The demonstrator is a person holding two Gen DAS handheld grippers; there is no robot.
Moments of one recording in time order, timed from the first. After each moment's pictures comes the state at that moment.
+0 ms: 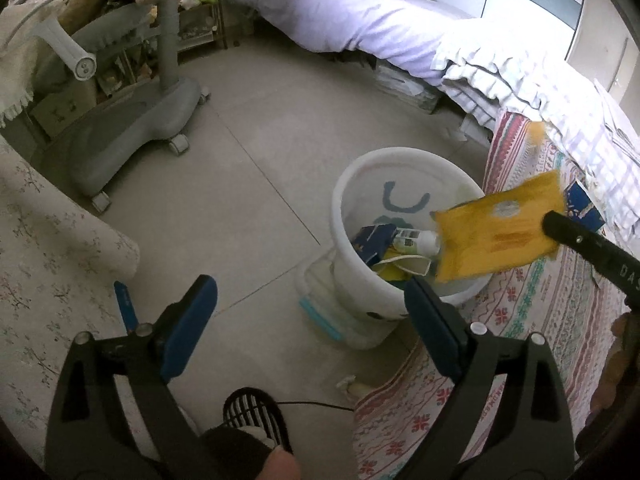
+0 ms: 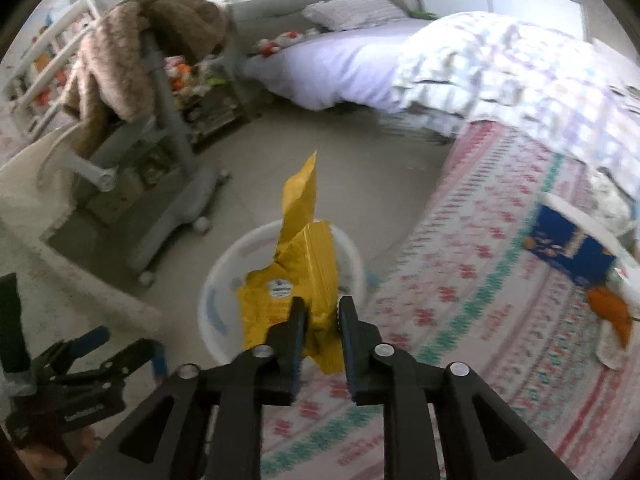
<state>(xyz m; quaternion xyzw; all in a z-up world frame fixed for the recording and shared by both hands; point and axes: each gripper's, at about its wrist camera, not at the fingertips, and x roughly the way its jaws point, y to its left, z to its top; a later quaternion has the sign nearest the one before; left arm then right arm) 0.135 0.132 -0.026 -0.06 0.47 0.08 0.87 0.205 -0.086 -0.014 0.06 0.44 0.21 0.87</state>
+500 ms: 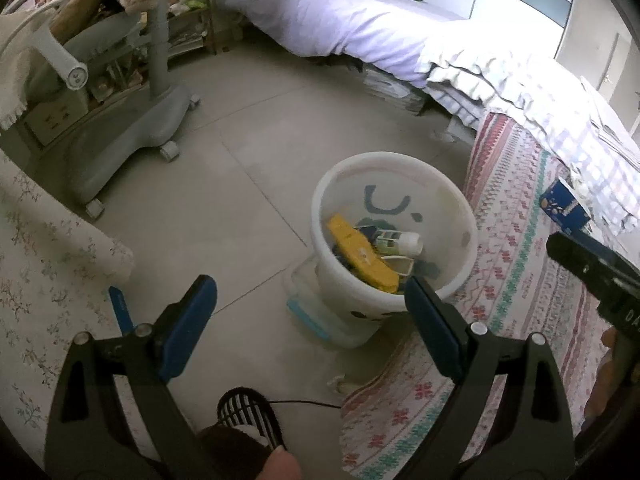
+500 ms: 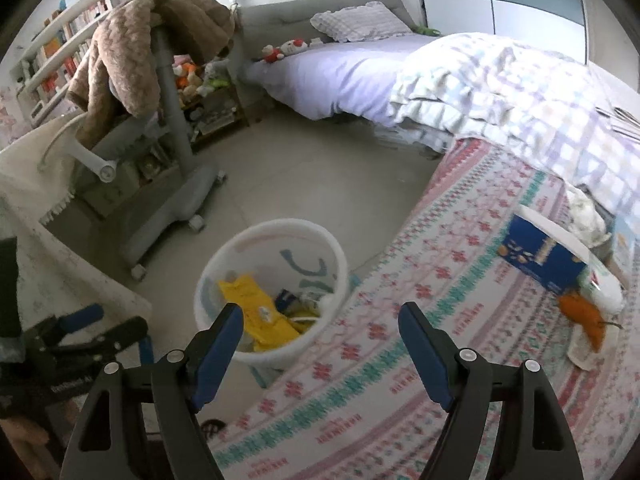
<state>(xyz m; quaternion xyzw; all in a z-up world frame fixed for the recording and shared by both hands) 0.131 0.118 -0.014 -0.06 0.47 0.06 0.88 0.182 -0.107 0.000 0.03 0.42 0.18 0.89</state>
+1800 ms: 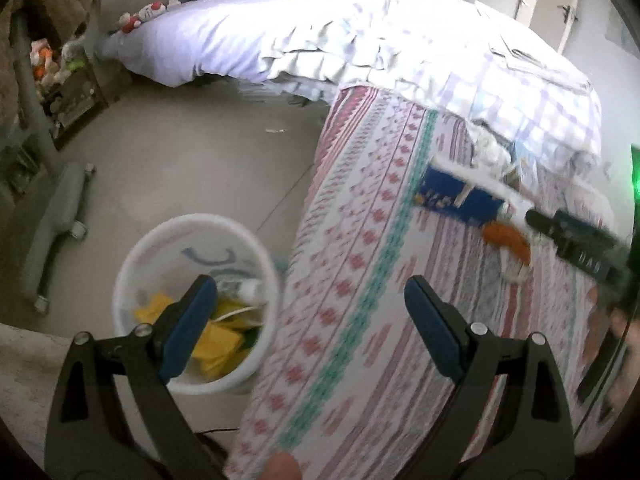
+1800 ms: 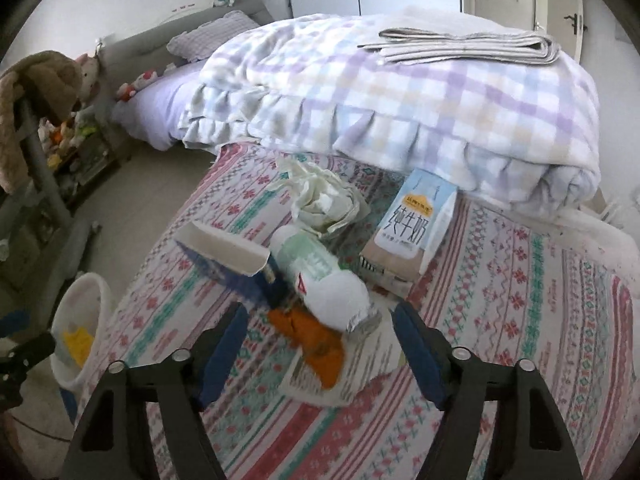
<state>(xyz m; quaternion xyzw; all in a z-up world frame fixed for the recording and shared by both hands) 0.215 -0.065 0.003 0.03 0.48 -0.08 0.87 0.228 -0.333 -0.016 0.07 0.43 -0.01 0.90</state>
